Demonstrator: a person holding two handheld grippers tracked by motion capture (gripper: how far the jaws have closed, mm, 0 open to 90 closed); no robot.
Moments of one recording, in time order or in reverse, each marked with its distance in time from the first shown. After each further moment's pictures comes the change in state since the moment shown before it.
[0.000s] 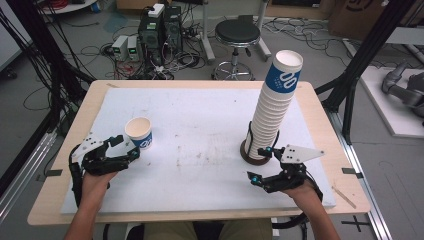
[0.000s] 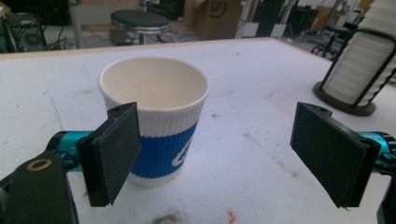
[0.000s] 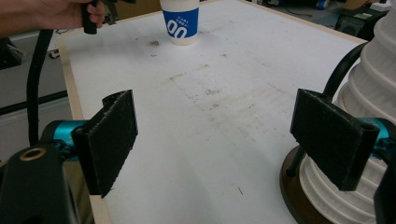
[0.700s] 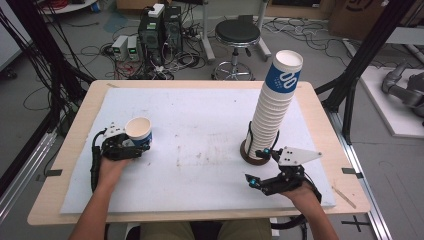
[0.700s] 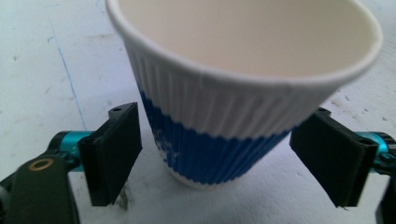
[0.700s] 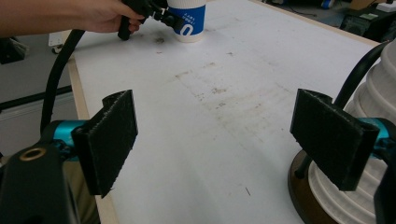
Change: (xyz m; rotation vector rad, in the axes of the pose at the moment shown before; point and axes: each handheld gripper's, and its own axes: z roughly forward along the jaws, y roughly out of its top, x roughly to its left) left arm 0.033 -0.017 0.062 0.253 0.127 0.010; right arm 0.006 0.000 0.003 0.008 0.012 -0.017
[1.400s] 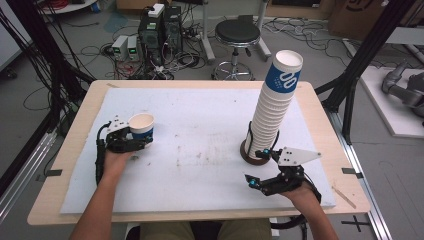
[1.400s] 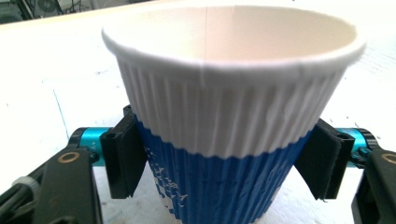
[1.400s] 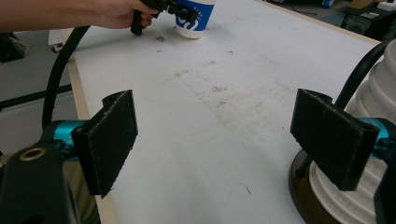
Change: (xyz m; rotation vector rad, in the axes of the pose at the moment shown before) left arm 0.004 0.016 0.019 -0.045 -0.019 0.061; right arm 0.001 0.000 0.001 0.003 0.001 -0.001
